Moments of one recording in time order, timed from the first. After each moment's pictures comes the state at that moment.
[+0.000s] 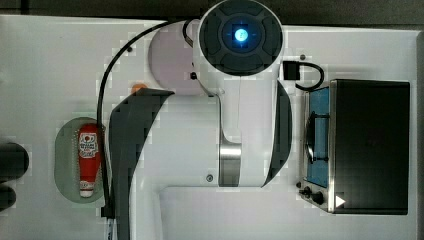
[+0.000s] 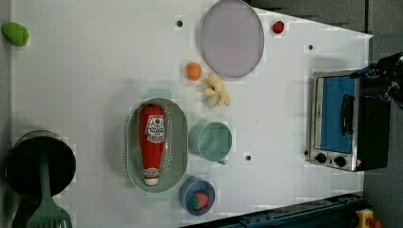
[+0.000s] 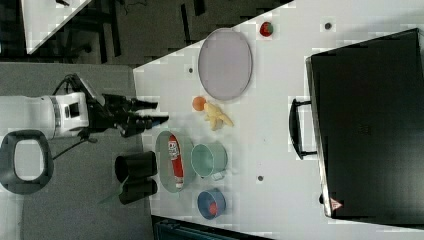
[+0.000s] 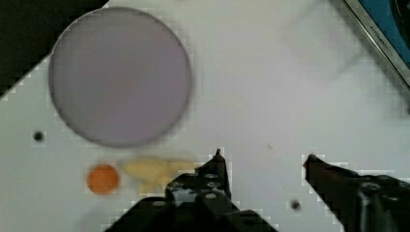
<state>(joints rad) -0.03 0.03 0.02 -1.77 -0.02 0.21 -0.05</state>
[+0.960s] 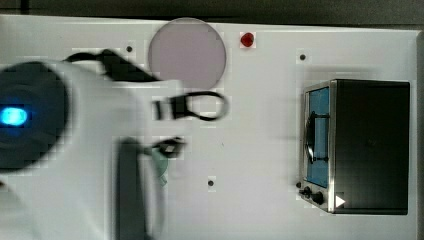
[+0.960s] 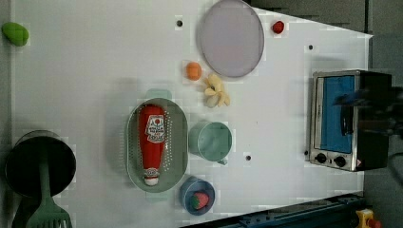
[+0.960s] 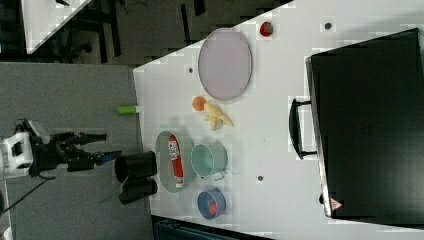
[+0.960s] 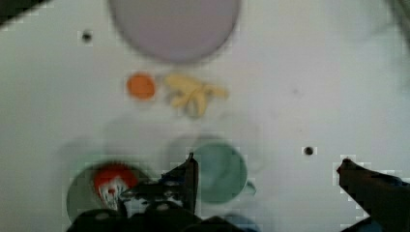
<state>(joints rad) -0.10 -0.11 0.38 -1.80 0.01 0.11 -0.02</state>
